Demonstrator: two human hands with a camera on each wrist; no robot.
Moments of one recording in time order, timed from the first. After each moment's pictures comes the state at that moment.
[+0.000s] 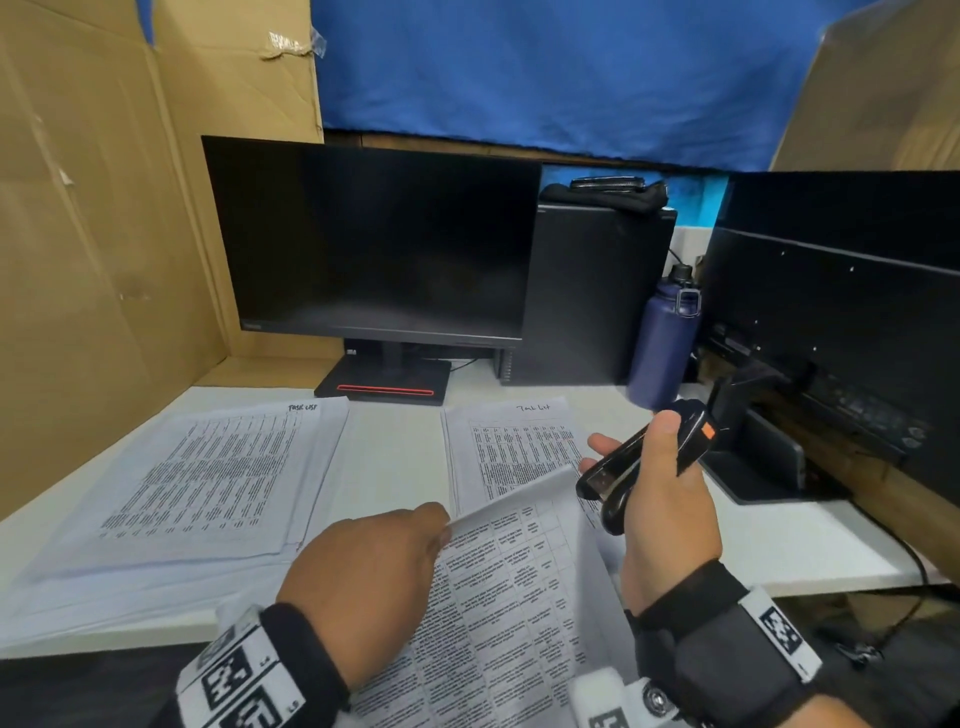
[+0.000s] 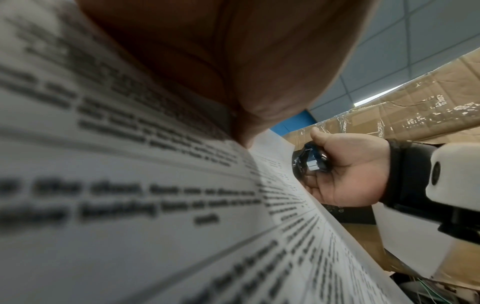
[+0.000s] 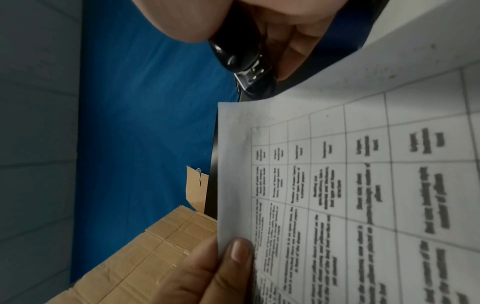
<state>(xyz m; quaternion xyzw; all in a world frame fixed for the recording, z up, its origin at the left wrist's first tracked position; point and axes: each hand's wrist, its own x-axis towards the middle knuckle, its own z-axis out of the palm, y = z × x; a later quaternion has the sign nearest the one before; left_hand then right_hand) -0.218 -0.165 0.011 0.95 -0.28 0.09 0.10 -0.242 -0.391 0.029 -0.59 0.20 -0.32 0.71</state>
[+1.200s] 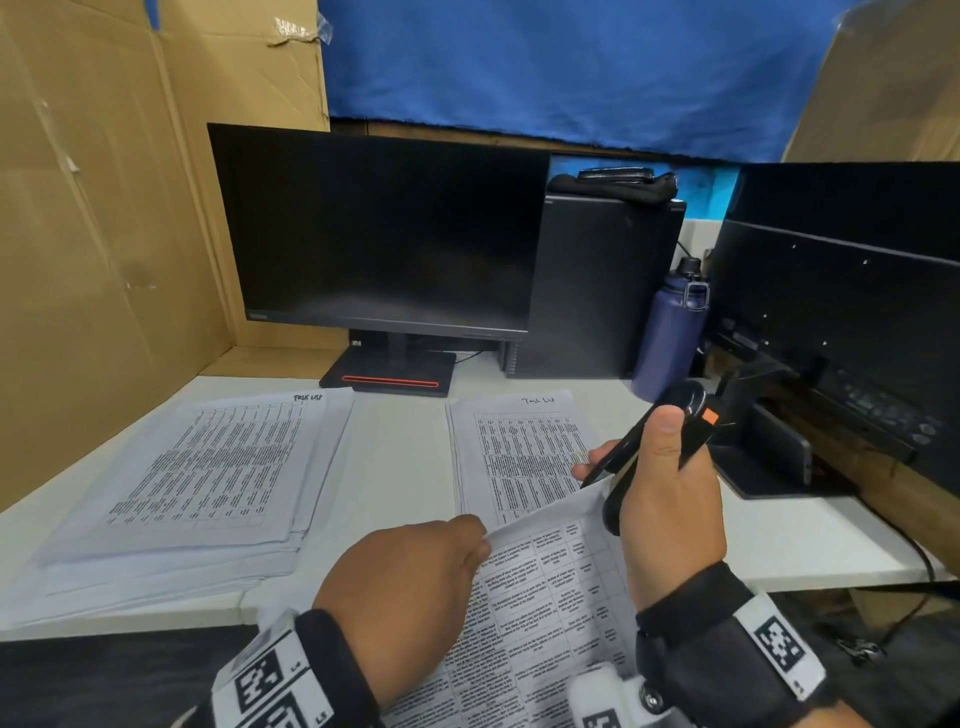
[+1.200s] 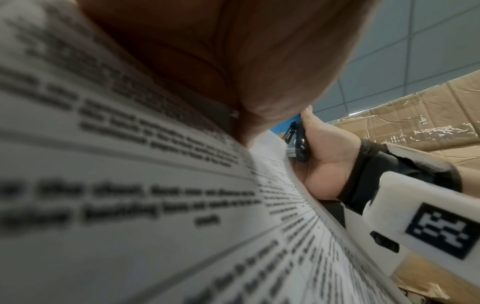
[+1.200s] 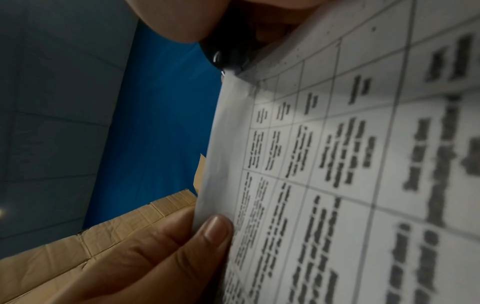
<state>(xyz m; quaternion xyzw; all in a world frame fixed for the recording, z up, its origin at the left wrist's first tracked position) -0.236 -0.181 0.013 0.95 -0.29 0.03 0.12 -0.256 -0.377 0.034 -0.67 0.13 -0.38 0.63</state>
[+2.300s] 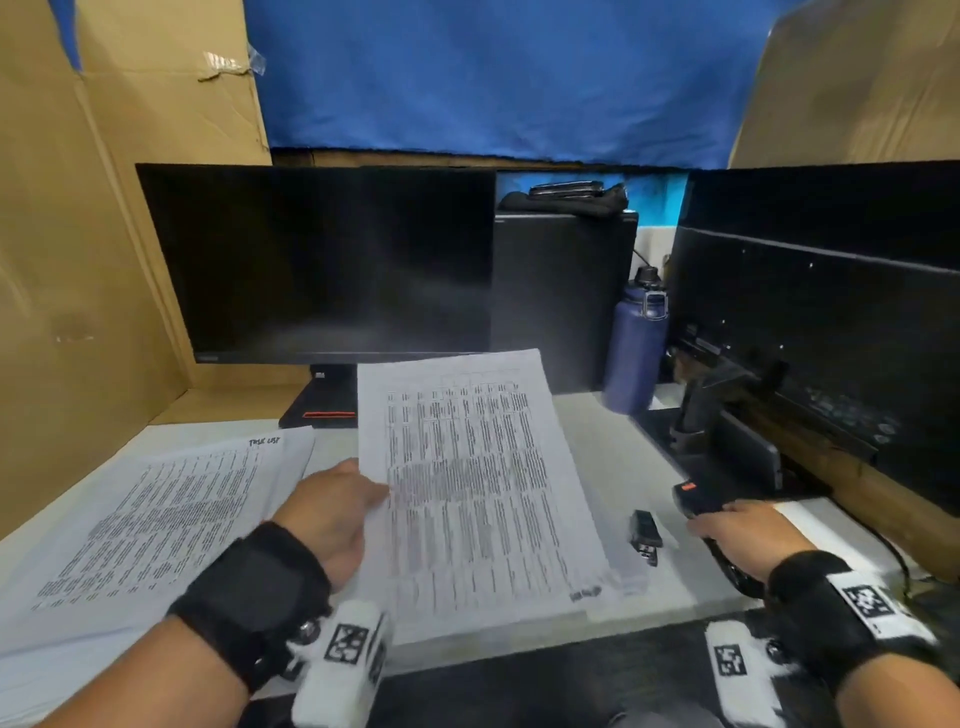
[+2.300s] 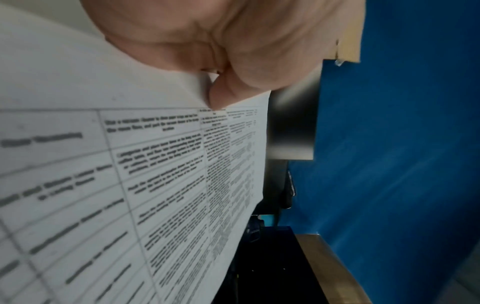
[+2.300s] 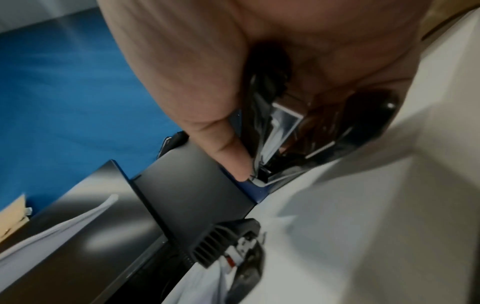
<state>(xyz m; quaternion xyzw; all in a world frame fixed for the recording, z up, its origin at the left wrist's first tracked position) -0.100 -0.193 0.007 0.67 0.03 -0.19 0.72 -0.241 -0.561 -0.013 -0.83 0.38 -0.06 0.40</state>
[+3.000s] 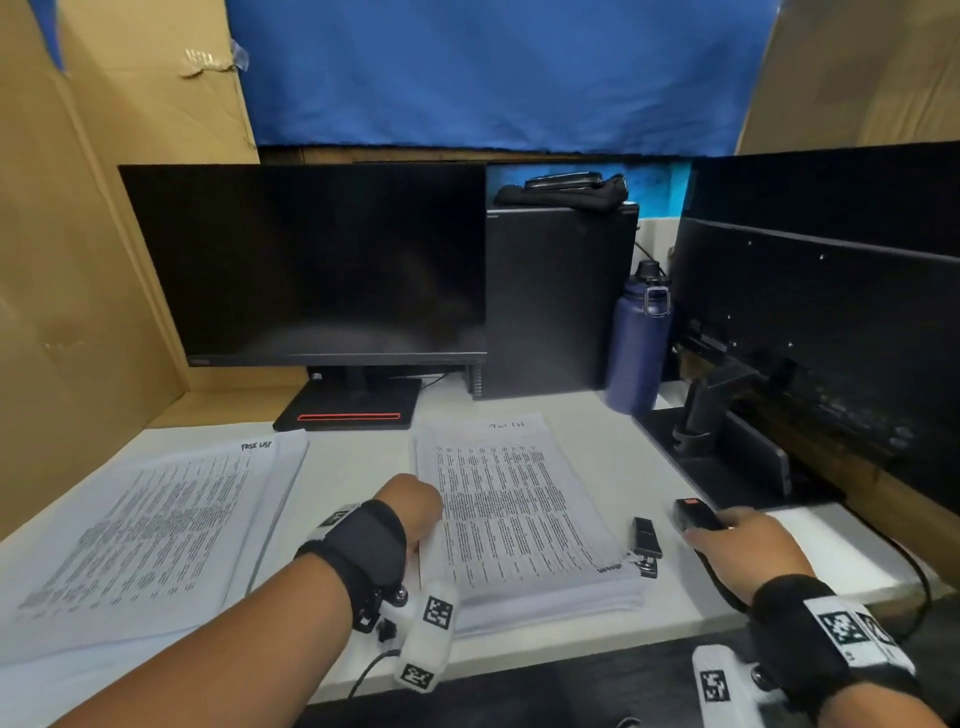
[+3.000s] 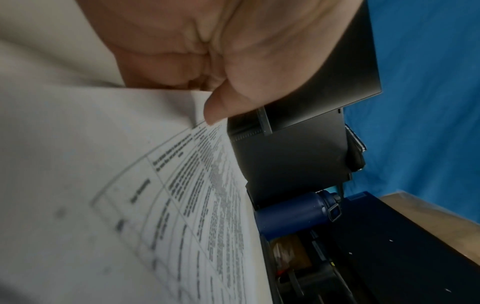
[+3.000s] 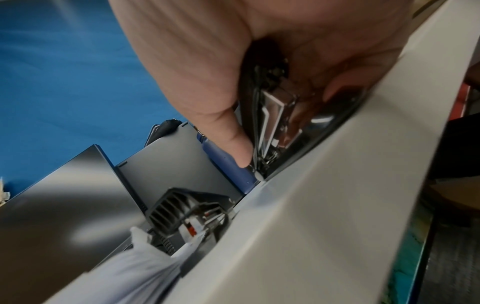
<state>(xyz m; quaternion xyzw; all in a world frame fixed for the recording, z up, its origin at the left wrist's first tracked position) -0.067 -0.274 -0.020 0.95 -0.09 -0.15 0.26 -0.234 -0.569 -0.037 -0.83 0.39 -0.09 0.37</state>
